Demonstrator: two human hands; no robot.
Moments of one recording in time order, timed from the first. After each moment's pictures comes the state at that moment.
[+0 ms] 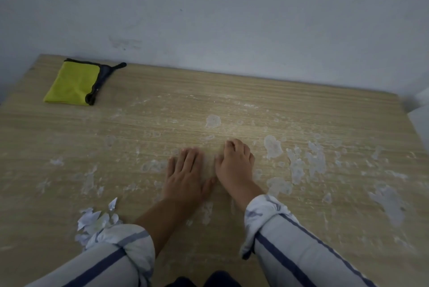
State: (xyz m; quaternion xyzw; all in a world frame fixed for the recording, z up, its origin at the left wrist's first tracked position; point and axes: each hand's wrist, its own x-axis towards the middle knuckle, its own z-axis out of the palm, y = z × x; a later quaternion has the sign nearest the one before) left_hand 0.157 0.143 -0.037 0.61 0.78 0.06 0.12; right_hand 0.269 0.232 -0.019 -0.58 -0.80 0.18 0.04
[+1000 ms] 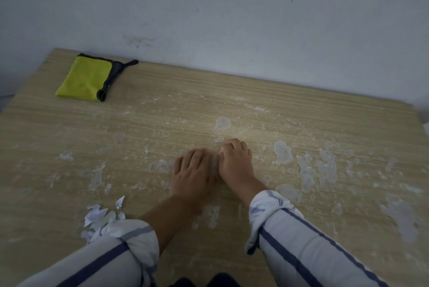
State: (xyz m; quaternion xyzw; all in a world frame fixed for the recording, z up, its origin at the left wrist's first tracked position) left_hand 0.151 0.153 -0.034 0.60 0.78 0.11 0.11; right_hand 0.250 0.245 -0.025 -0.50 -0.85 0.15 0.08
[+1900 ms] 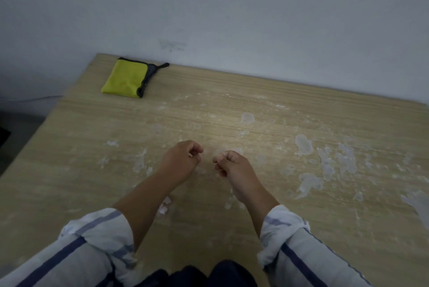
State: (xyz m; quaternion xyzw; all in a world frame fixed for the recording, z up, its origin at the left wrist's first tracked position) left_hand 0.057 0.108 0.016 0.47 0.79 0.27 0.30; right_hand 0.208 0.155 0.012 -0.51 -0.53 0.65 0.20
